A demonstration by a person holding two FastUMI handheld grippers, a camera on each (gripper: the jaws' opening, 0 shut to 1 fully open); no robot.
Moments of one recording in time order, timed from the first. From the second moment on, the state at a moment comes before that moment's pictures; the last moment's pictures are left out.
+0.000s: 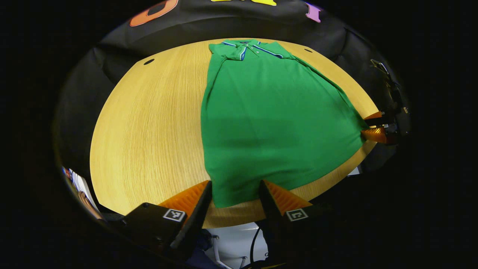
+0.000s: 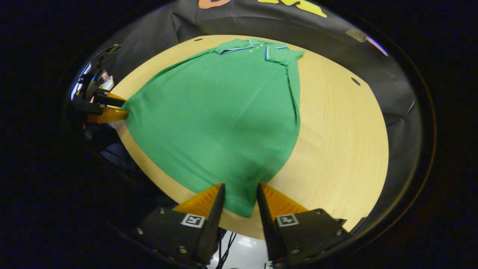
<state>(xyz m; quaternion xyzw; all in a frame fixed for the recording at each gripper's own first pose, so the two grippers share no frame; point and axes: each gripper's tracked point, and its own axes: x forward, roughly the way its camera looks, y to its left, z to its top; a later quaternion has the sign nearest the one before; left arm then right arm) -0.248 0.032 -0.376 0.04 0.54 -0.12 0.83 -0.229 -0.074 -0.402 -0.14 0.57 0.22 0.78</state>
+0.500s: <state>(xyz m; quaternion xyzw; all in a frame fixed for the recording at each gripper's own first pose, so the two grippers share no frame) -0.243 0.015 -0.368 -0.10 0.55 -0.12 0.82 -0.227 -0.066 -0.398 -0.09 0.58 0.23 0.78</state>
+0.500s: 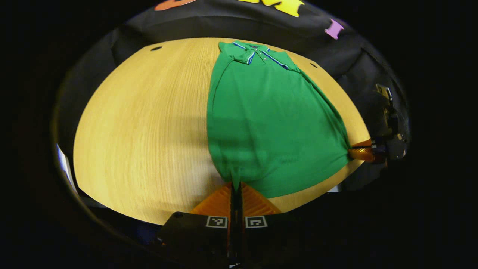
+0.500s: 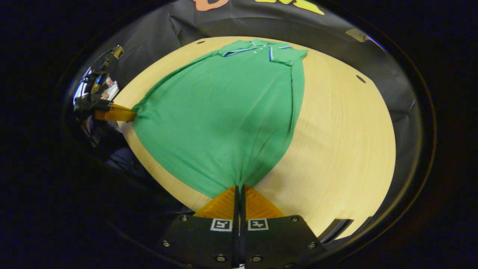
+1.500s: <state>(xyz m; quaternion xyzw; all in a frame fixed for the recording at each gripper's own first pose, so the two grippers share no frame) -0.141 0.009 -0.257 -0.12 0.45 -0.19 0.86 -0.119 -0.067 -0.292 0.07 0.52 0.23 0.82</state>
